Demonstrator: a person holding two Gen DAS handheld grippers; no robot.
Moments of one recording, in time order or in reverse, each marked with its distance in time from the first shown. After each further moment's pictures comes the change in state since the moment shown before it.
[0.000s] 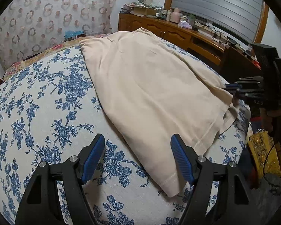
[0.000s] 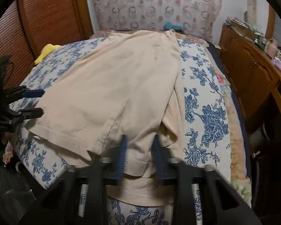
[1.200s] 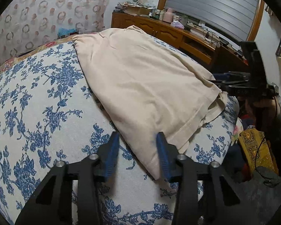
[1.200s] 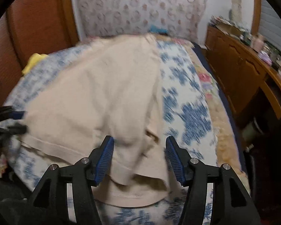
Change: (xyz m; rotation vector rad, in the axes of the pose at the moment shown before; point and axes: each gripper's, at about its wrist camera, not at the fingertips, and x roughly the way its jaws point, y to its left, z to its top) left arm -0.012 -0.009 -0.017 -0.009 0.005 -0.078; right arm 0.008 -0.010 -0.028 0.086 -0.012 -0.111
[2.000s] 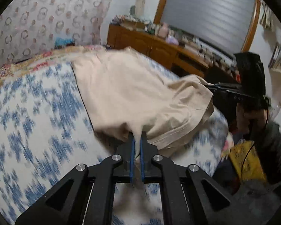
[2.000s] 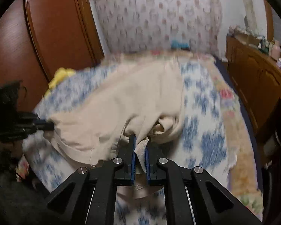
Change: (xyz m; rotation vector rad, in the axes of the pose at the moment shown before) left arm -0.024 0.013 0.046 -0.024 -0.126 -0.064; right arm -0.030 -0.024 0.028 -0.017 -0.180 0.231
